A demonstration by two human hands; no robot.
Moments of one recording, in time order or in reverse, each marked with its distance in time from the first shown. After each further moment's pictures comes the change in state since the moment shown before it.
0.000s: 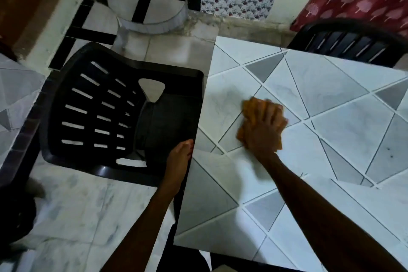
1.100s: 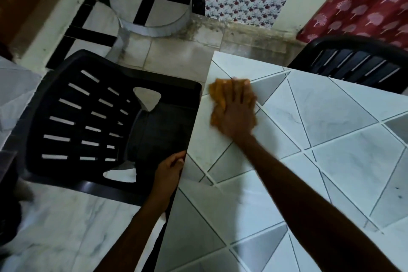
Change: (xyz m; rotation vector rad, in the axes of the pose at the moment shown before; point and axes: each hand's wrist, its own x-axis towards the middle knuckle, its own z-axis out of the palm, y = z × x) left_hand 0.041 0.015 0.012 0.126 0.058 0.038; right_hand 0.117 -0.077 0.003 -0.002 0.064 -0.299
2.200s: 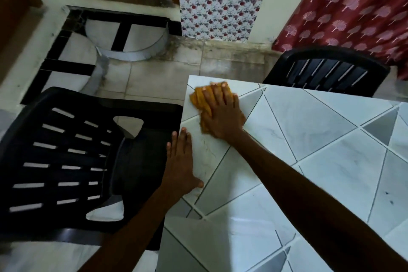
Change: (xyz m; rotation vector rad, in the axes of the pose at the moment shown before) left_hand 0.056 0.082 0.065 1.224 -0.142 0.495; right_hand 0.061 0.038 -0.012 -0.058 -0.045 -0.128
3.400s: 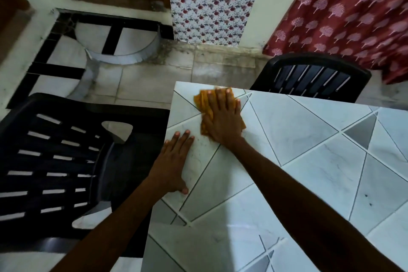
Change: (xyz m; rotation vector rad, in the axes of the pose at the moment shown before) left_hand 0.022 0.002 -0.016 0.213 -0.092 0.224; right_hand -0.006 0.038 -0.002 0.029 0.059 0.110
